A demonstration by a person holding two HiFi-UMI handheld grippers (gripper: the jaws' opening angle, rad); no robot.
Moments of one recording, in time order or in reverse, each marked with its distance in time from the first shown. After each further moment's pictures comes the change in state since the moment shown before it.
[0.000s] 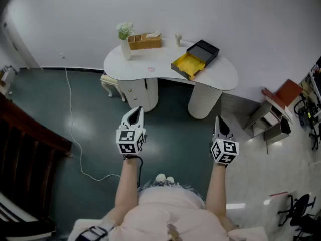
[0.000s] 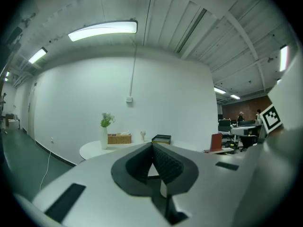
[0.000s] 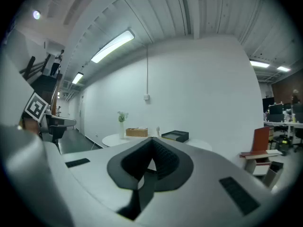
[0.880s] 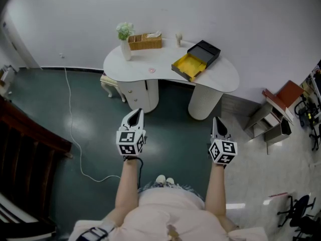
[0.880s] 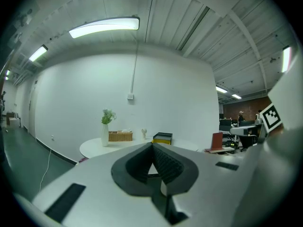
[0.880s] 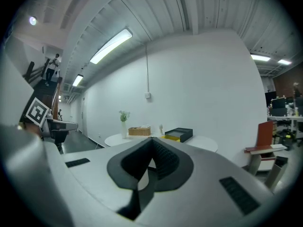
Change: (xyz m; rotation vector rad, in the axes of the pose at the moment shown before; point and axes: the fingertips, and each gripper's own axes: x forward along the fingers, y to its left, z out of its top) left arm 0.012 0.013 -0.010 -0.013 0.025 0.009; right arm 0.023 0.011 -0.007 0.037 0.021 0.031
